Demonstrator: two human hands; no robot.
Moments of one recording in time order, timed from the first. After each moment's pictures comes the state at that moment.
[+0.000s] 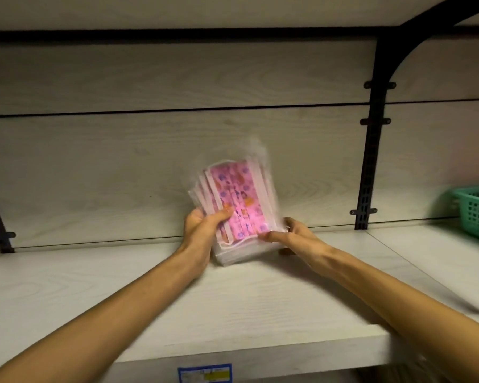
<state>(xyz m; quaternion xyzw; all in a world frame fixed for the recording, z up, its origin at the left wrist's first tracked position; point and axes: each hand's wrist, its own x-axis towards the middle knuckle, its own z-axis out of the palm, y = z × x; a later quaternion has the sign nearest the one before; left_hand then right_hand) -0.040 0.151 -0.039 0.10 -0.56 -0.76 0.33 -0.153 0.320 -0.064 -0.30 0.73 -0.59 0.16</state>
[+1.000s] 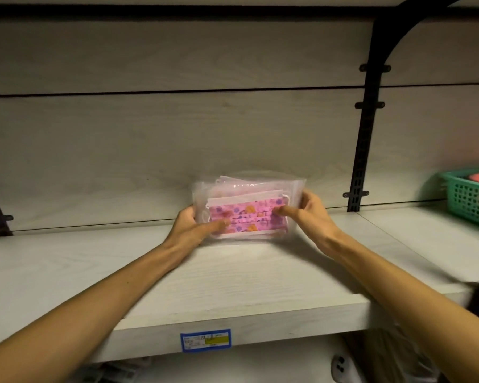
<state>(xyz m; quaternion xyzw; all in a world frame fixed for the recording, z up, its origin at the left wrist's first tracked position) -0.018 0.119 -0.072 0.09 -0.72 -0.63 0.26 -0.148 0.338 -0.059 -0.29 0.64 -0.71 0.06</state>
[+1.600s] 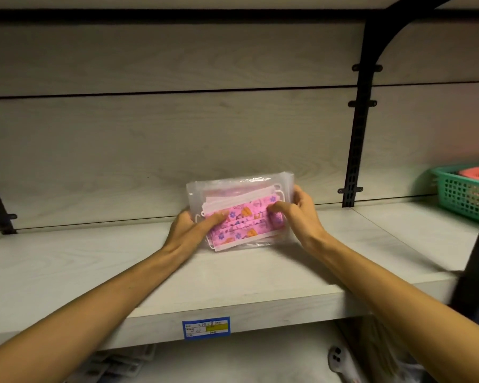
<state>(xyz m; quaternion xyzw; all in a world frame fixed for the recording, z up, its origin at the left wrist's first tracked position) -0.001 0.126 -0.076 0.11 -0.76 -0.59 0.27 -0.125 0.333 -0.066 -0.28 0.63 -0.72 0.04</state>
